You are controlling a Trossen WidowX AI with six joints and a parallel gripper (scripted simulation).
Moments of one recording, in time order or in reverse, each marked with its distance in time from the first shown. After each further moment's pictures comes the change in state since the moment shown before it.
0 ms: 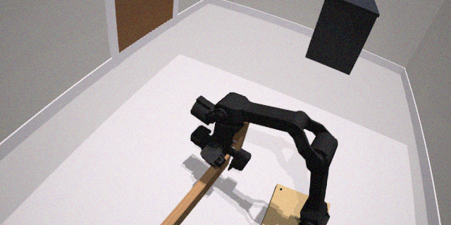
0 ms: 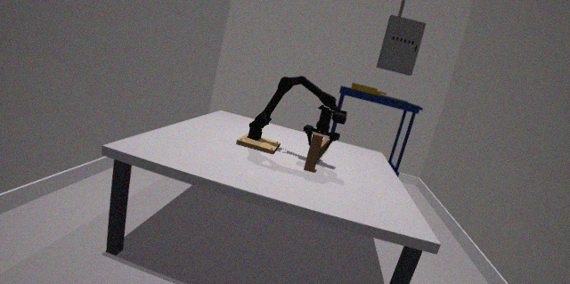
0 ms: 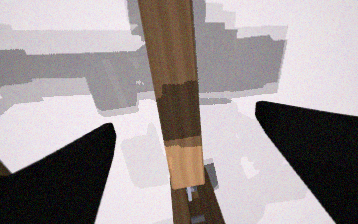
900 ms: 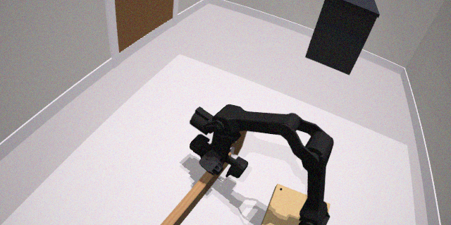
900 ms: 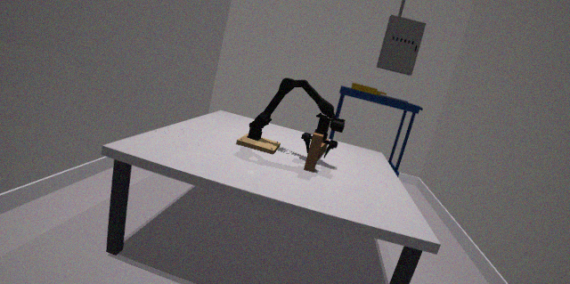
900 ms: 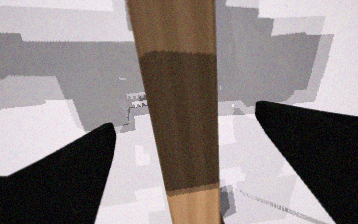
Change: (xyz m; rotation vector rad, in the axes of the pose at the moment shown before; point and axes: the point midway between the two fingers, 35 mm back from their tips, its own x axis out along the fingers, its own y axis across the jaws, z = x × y) arm 0.043 0.000 0.000 -0.001 0.000 -0.001
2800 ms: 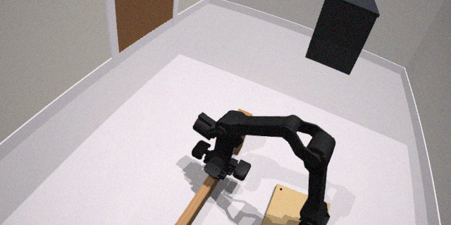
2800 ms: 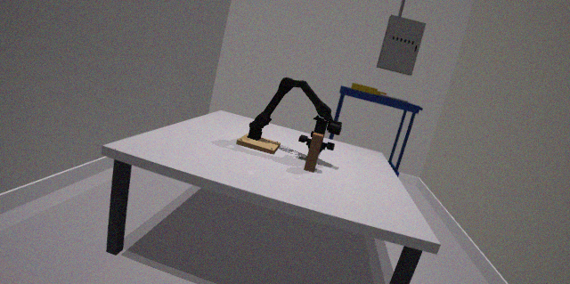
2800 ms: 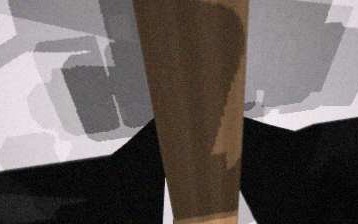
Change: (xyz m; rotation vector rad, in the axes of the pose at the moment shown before) arm 0.016 0.012 -0.001 -0.097 -0.004 0.005
